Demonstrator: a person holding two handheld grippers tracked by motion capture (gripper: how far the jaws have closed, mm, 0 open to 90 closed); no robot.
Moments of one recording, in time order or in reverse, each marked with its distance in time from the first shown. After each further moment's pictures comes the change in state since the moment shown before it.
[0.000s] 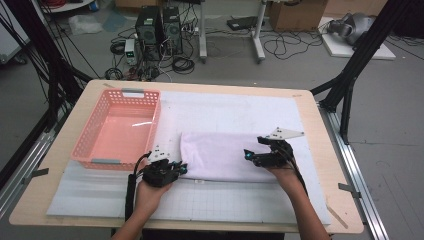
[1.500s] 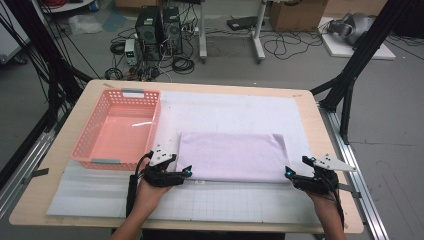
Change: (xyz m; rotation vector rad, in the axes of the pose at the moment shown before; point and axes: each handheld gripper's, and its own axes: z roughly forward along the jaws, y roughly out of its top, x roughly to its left) left arm -0.004 0.001 0.002 -0.016 0.080 0.097; right arm -0.014 -0.080 -0.105 -0.059 -0.288 0.088
